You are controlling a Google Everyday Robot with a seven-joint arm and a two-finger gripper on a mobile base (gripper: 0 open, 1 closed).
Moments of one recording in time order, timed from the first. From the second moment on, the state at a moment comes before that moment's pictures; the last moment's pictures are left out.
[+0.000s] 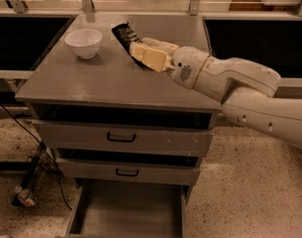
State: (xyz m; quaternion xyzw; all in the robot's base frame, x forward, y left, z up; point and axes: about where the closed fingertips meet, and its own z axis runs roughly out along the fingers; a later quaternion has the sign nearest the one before) arm 0.594 0.004 0.967 -0.24 0.61 0.46 0.60
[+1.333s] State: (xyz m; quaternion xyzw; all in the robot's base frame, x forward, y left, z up) arm 0.601 0.012 0.927 -0.26 0.68 0.41 0.55
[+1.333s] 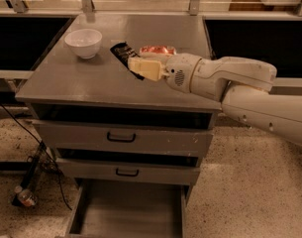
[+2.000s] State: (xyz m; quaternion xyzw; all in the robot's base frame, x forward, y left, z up) arm 0.603 0.027 0.918 -0.31 0.69 0.38 0.54
